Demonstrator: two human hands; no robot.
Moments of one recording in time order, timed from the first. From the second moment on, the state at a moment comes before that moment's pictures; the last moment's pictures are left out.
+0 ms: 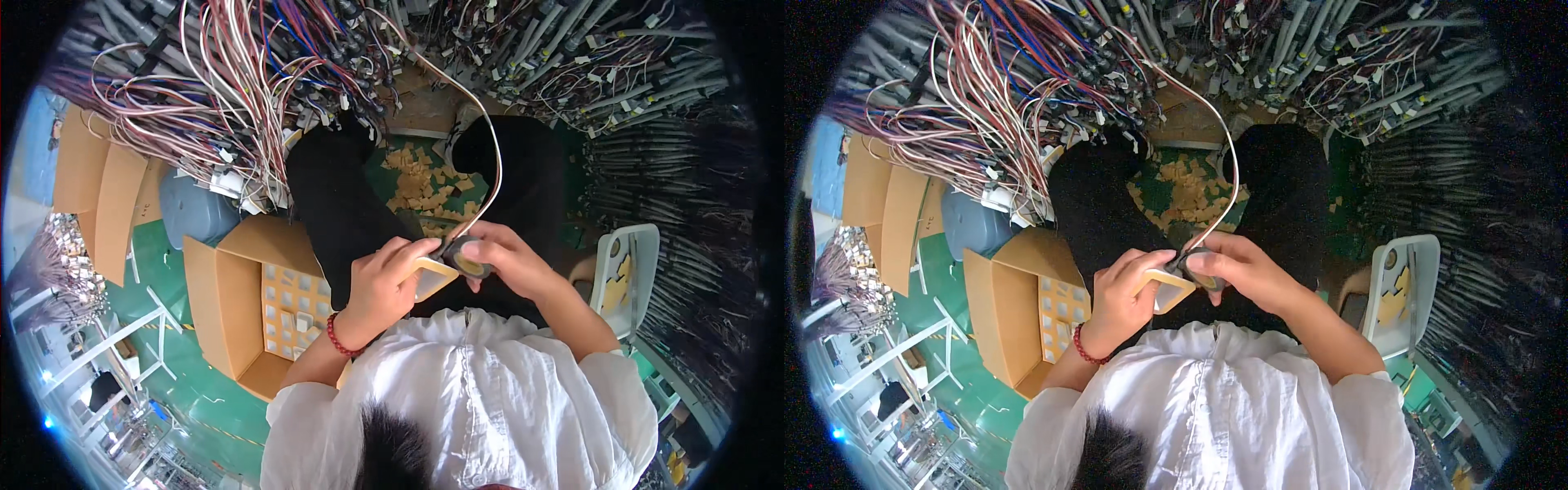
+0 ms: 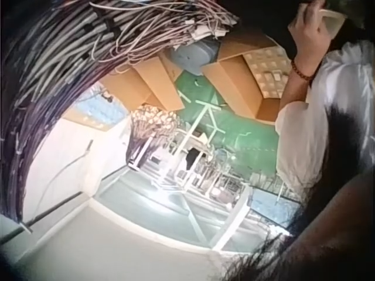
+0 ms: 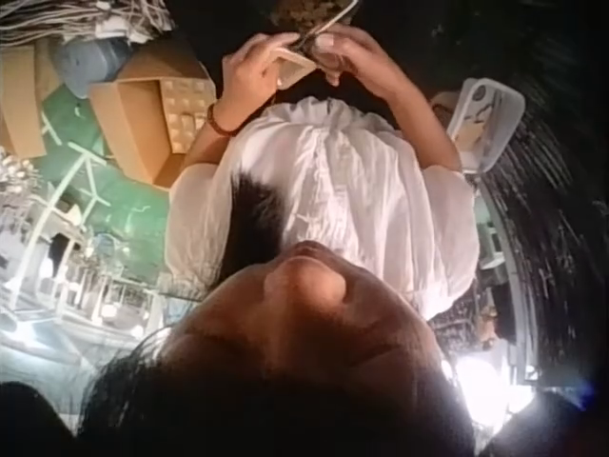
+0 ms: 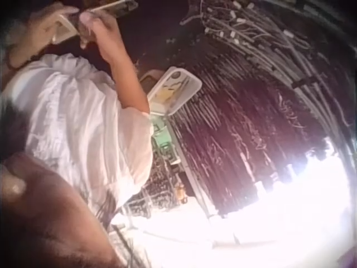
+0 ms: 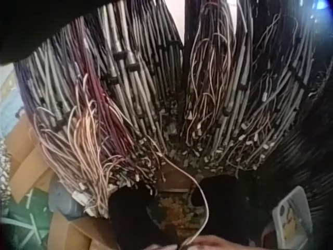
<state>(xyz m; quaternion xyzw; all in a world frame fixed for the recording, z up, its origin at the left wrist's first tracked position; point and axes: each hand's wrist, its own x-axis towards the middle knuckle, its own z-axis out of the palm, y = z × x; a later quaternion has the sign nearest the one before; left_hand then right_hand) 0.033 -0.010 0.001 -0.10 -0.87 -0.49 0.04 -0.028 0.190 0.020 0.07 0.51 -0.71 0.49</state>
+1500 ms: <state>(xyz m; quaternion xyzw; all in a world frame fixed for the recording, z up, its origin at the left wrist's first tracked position) -0.085 -0.101 -0.020 0.15 -0.76 -0.43 0.47 -0.008 0.239 -0.044 -0.04 0.78 -0.60 0.17</state>
